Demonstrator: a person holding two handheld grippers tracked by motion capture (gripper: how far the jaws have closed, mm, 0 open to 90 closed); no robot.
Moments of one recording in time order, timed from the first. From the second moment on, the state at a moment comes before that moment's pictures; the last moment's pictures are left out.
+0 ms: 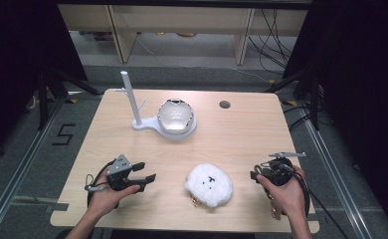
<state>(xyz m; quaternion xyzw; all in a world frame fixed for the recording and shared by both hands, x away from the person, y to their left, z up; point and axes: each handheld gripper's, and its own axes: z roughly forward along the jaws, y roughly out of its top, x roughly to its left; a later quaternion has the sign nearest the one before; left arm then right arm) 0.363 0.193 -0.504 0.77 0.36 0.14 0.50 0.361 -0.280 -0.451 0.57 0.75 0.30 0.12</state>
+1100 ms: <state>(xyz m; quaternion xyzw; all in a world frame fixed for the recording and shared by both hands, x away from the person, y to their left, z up) 0.361 0.185 -0.502 0.79 0.35 0.13 0.49 0.410 -0.194 -0.460 0.47 0.86 0.21 -0.03</state>
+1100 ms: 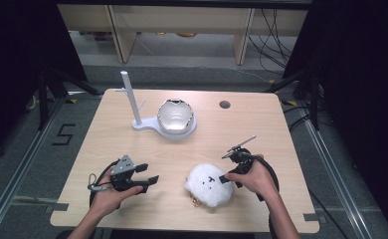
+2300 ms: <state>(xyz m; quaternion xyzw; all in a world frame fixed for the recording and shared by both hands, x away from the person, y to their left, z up) 0.361 0.188 -0.508 0.78 0.36 0.12 0.49 0.417 -0.178 -0.465 0.43 0.89 0.16 -0.07</state>
